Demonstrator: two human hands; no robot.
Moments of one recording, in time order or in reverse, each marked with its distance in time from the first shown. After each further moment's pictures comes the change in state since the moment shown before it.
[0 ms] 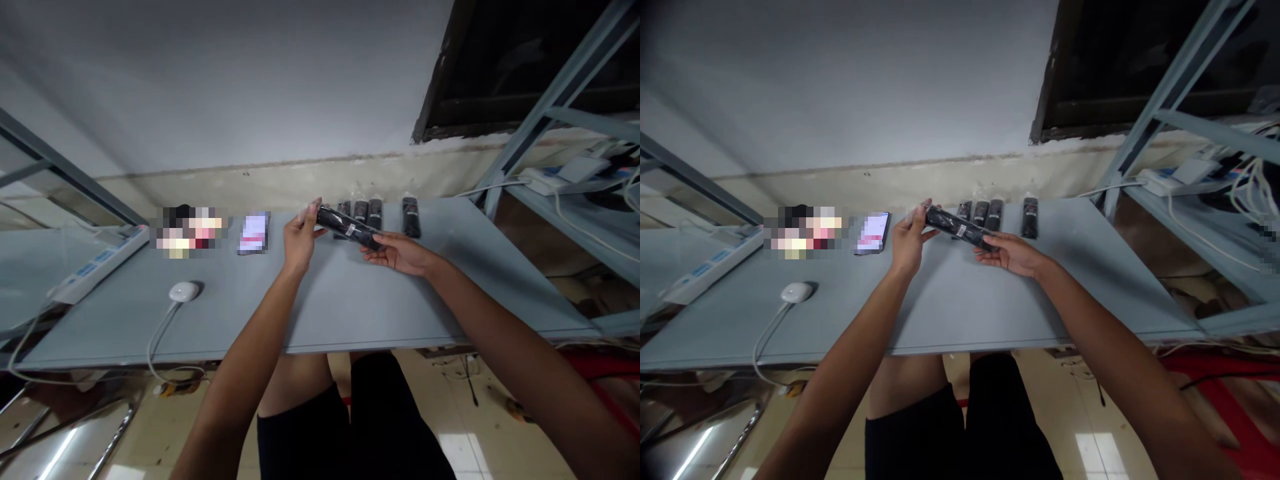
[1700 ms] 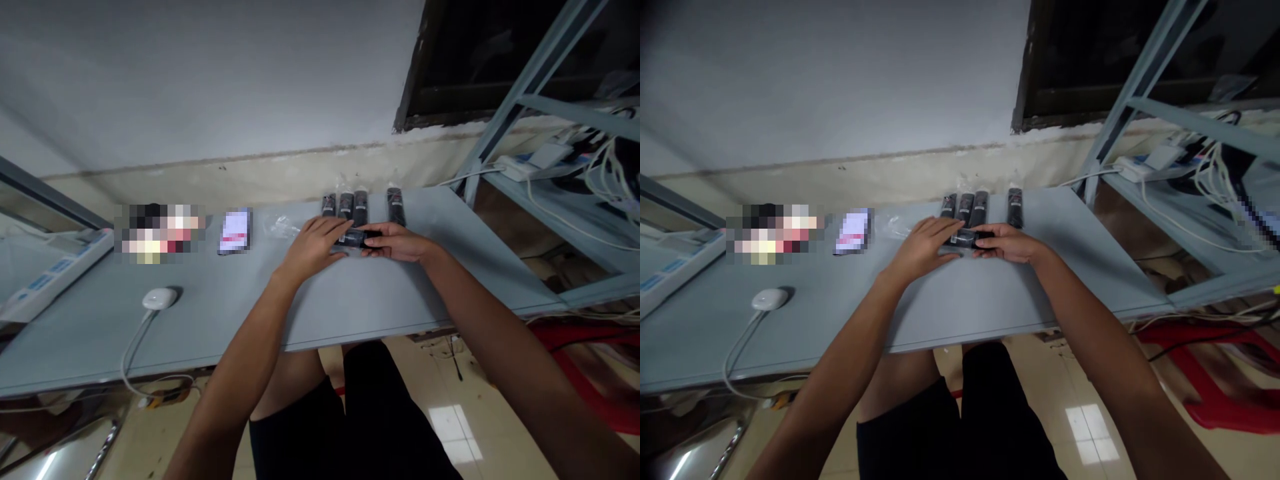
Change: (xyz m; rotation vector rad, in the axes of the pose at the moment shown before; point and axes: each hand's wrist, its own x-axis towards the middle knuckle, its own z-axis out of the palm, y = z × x) left_hand -0.010 -0.002 0.003 0.829 -0.748 0.512; right_hand -0.009 -0.007 -0.022 -0.194 -0.107 -0.051
